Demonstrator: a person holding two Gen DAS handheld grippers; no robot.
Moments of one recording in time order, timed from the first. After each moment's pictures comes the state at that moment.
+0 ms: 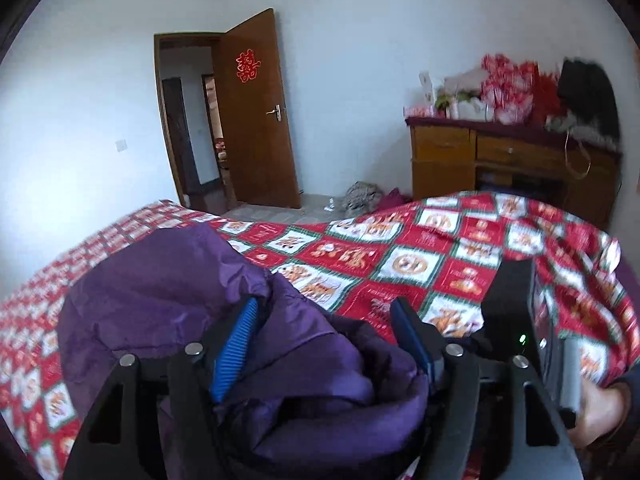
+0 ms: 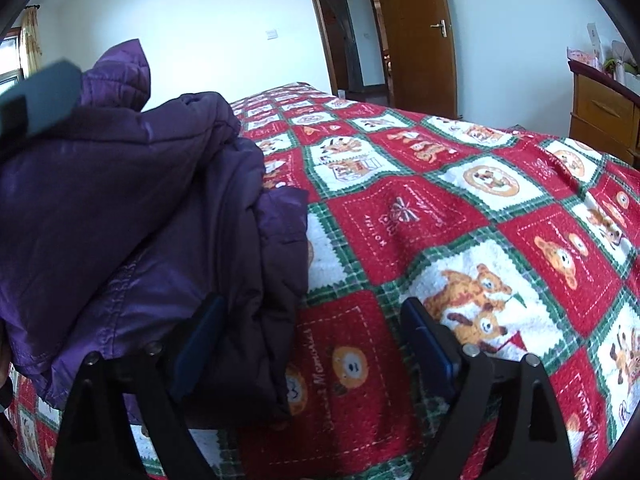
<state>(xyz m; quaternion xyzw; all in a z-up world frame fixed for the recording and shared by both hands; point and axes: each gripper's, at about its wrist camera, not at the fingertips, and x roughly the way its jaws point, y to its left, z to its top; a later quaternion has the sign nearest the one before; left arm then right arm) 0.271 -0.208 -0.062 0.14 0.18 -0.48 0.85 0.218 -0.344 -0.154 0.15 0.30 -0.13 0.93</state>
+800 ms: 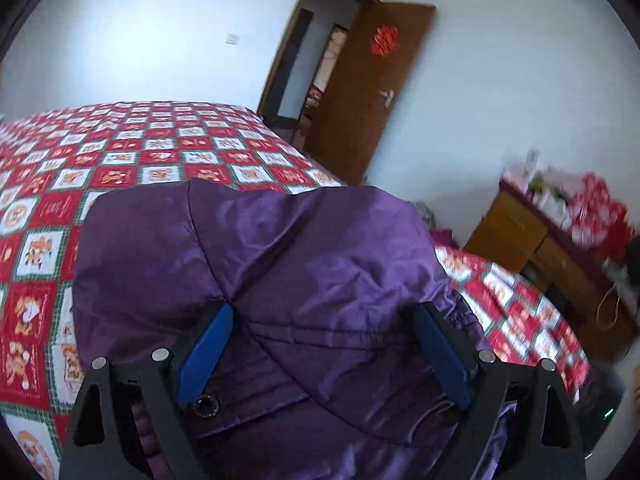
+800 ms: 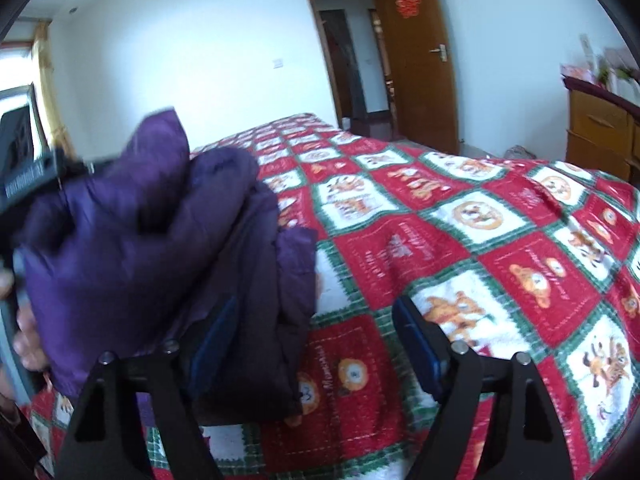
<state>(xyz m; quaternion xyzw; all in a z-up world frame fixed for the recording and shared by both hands) 0.353 -0.167 -0.078 -0.05 0.33 -0.35 0.87 0.190 -0.348 -0.126 0.16 0.24 -0.14 0.95</state>
